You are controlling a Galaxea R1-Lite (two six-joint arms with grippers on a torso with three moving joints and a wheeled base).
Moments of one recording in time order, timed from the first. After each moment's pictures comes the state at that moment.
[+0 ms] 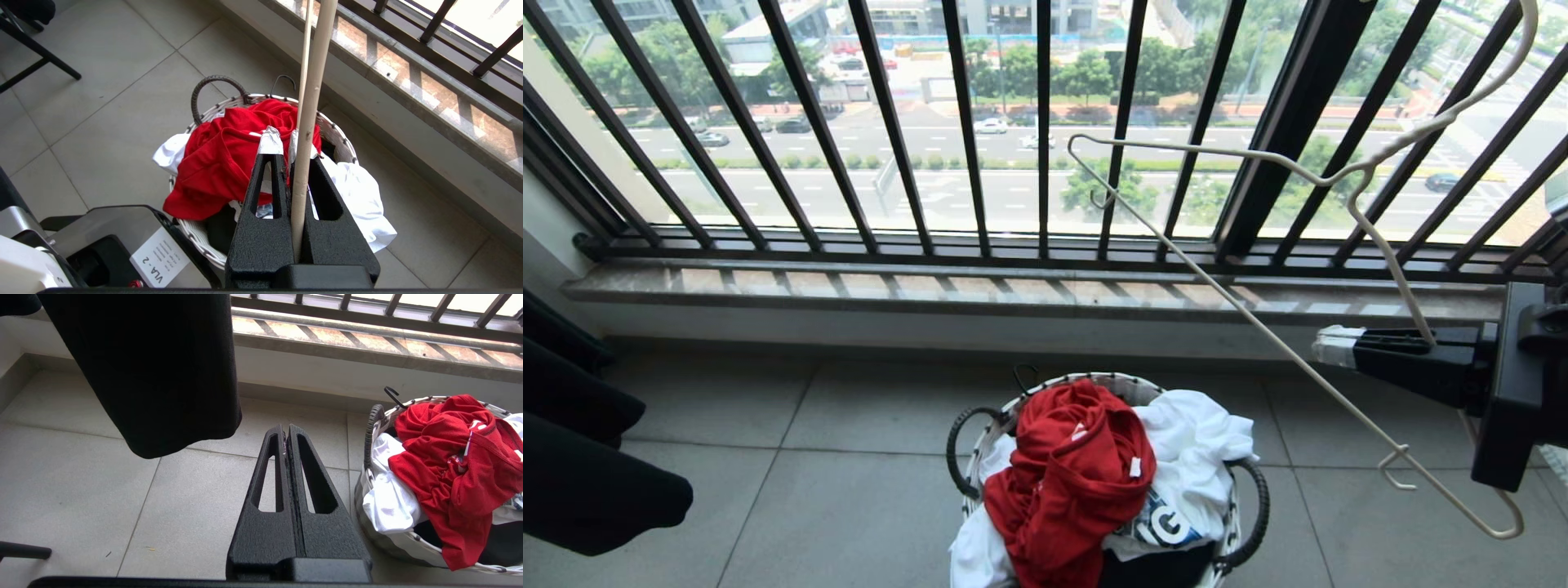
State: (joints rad) left arm -0.01 0.07 -0.15 0.01 0.06 -0.10; right arm 0.49 1.13 -0.86 -0.05 0.23 -0.20
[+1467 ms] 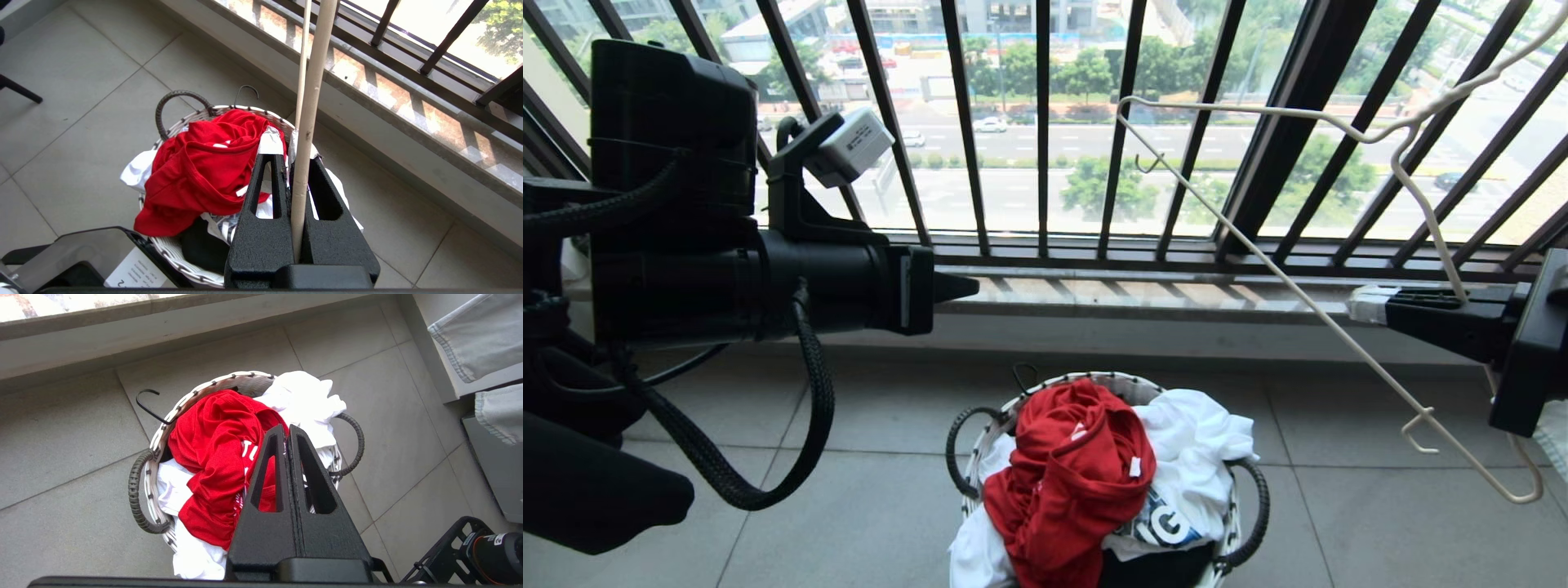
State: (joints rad) left arm -0.55 1.49 -1.20 0.01 -0.22 -0.18; right arm 0.38 1.13 -0.90 -0.06 0.23 -0.19
